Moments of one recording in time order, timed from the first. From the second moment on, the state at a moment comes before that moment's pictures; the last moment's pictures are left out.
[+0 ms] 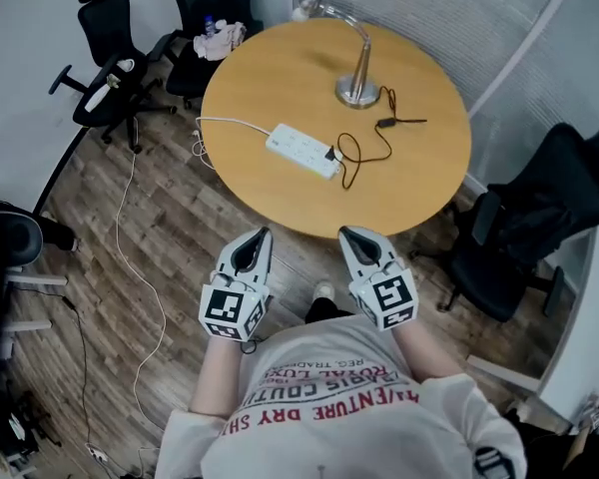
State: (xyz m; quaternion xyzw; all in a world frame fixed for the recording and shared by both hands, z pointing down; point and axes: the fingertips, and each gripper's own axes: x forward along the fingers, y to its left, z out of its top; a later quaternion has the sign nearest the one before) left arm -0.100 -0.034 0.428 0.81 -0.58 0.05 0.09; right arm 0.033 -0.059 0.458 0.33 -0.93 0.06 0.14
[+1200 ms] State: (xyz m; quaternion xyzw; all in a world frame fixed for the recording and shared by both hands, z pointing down) left arm -0.083 -0.302 0.565 0.92 -0.31 0.22 0.13; right arm 0.006 -0.280 0.532 0.46 -0.84 0.18 0.22
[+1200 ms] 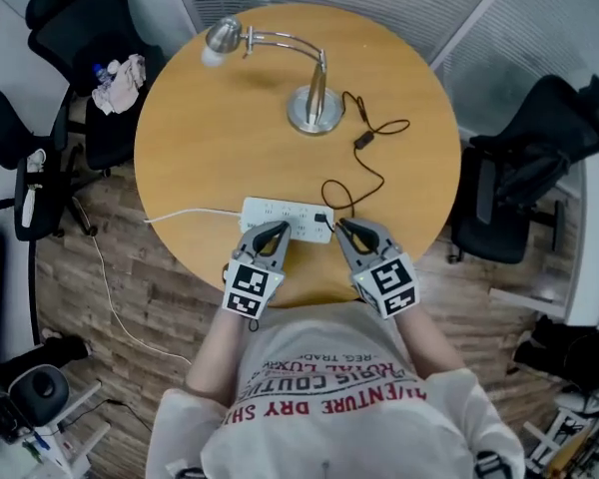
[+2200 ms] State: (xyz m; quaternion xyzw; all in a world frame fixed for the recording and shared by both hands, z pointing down) left arm -0.050 -0.305 0.673 0.91 -0.14 0.39 0.05; right arm -0.019 -0.297 0.669 0.25 -0.75 0.13 0.60
